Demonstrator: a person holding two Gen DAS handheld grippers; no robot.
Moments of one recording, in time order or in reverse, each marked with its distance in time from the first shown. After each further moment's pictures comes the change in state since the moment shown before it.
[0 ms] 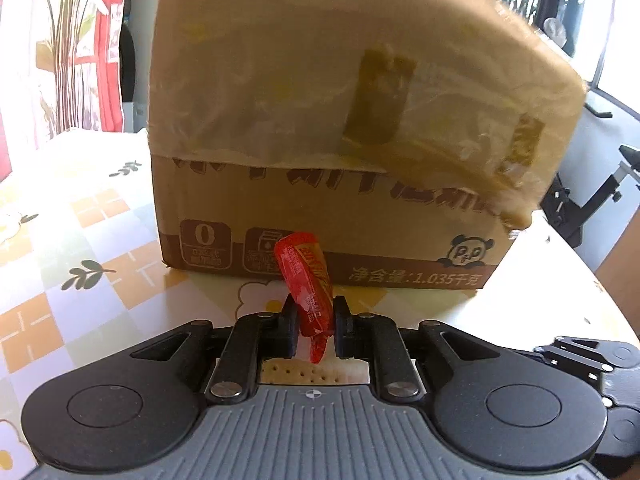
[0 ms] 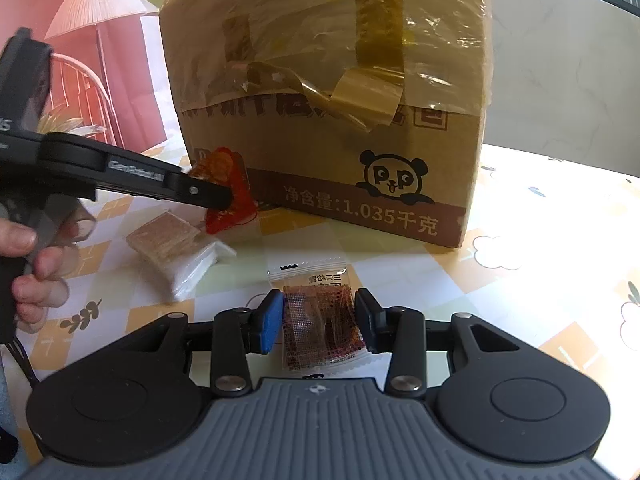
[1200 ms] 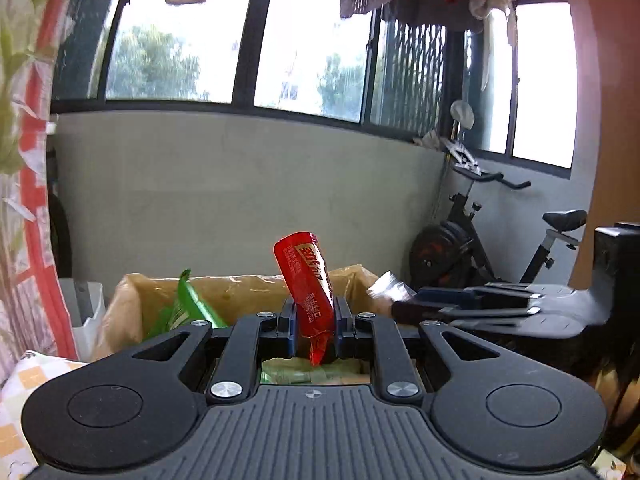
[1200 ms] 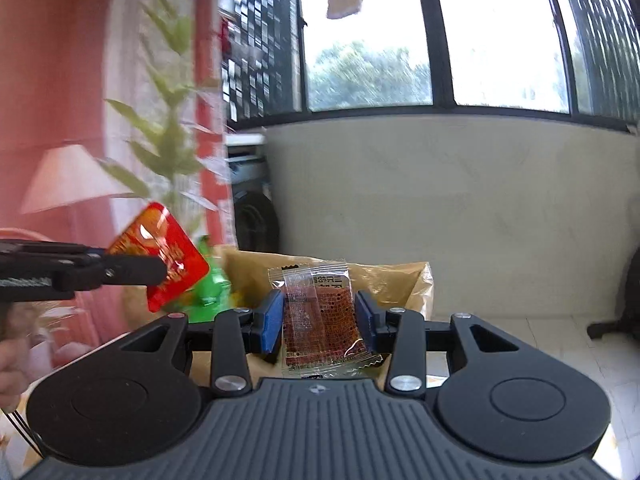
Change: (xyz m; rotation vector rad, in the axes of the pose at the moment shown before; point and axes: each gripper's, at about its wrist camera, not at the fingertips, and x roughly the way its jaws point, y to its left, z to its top) left arm -0.074 -0.049 0.177 0.193 -0.337 -0.169; right arm -0.056 -0.043 0.213 -0.004 -0.336 -0.107
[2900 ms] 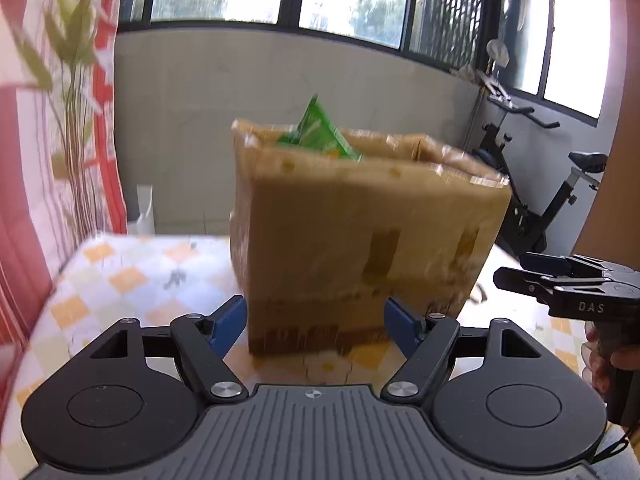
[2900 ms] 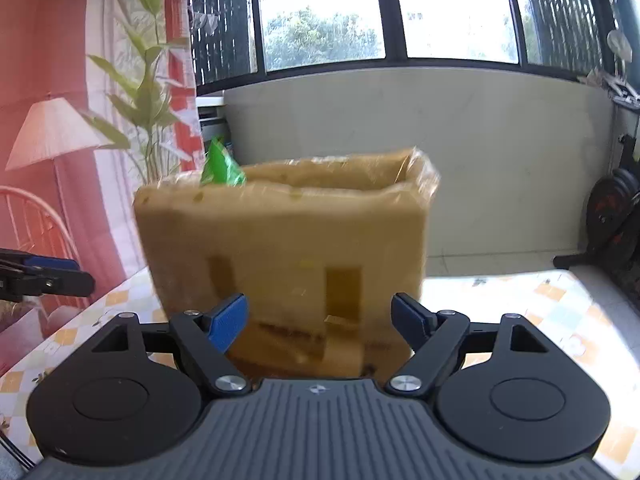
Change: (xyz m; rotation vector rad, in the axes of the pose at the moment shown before) left arm -0.097 0.088 -0.107 -0.057 0.228 0.070; right arm -0.060 0.070 -0.108 0.085 0.076 -0.102
